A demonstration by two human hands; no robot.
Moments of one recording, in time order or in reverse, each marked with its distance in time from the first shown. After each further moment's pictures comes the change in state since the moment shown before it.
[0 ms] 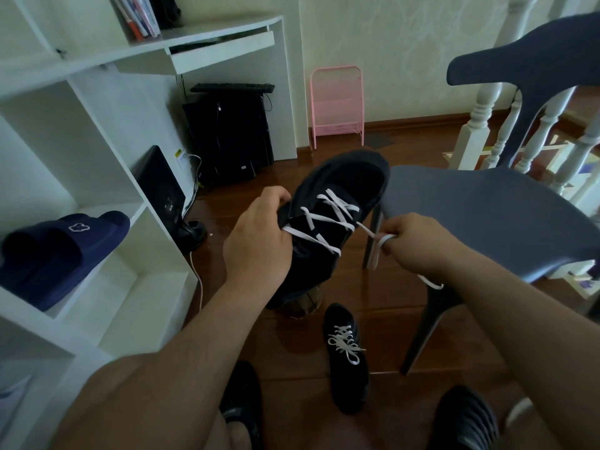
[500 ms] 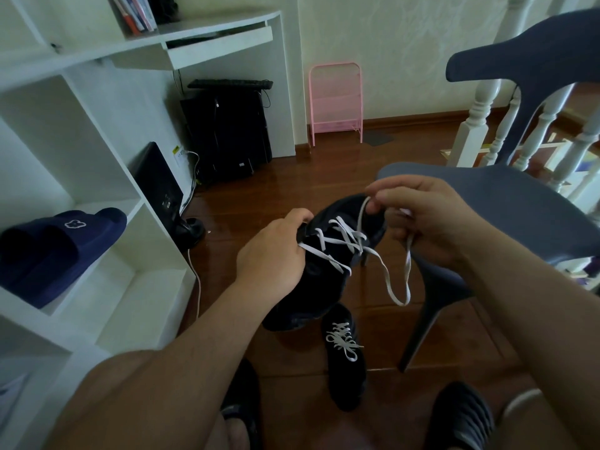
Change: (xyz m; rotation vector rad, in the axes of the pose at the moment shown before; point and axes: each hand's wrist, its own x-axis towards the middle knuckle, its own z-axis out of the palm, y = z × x) left_hand -0.005 -0.001 0.015 0.102 -0.370 -0.026; right_hand -0.016 -0.025 -0.025 1.152 -0.058 -0.098
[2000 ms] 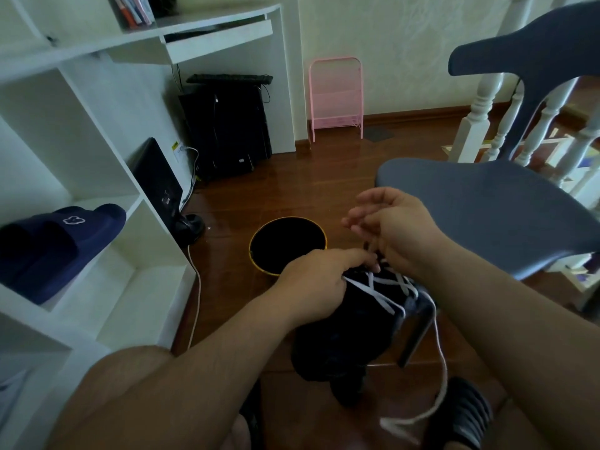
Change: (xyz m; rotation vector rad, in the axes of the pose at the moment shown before) left_hand -0.021 0.029 0.016 -0.128 -0.414 0.319; right_hand 0.020 0.037 0.029 0.060 0.251 0.142
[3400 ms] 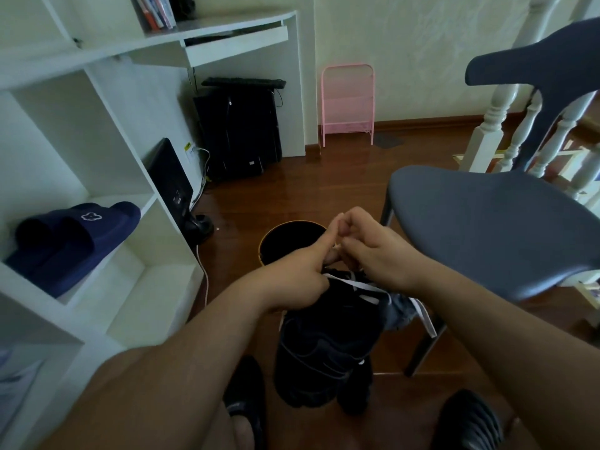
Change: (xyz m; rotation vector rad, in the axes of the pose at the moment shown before) left_hand -0.008 -0.032 -0.031 -0.305 -0.166 -0.172; right_hand -0.002 0.023 0.012 -0.743 -0.447 -0.390
